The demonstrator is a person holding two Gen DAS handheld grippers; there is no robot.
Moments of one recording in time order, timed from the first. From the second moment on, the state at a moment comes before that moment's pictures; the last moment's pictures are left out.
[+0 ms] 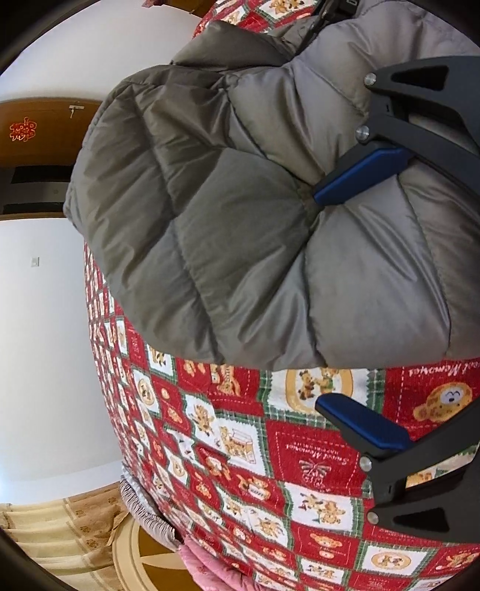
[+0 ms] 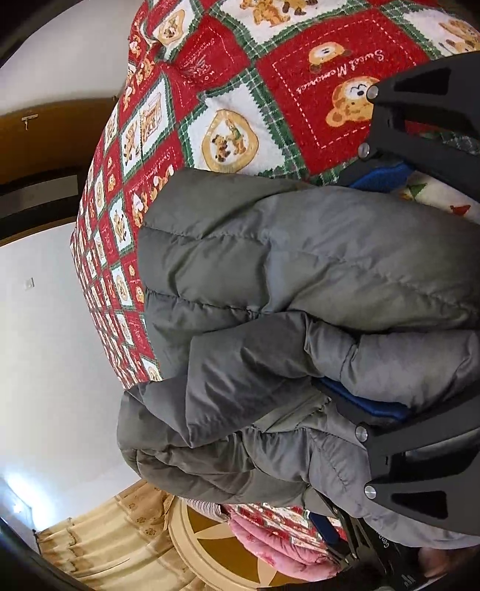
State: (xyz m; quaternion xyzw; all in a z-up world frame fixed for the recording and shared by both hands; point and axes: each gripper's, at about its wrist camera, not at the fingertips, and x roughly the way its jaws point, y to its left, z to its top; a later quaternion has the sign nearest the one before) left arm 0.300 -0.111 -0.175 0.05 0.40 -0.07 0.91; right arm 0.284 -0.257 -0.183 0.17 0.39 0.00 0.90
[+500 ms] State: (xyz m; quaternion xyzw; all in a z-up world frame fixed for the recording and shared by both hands) left arm 0.300 -0.115 -0.176 0.05 0.40 -0.10 0.91; right arm 0.289 -0.258 -0.183 0.17 0.39 0.01 0.91
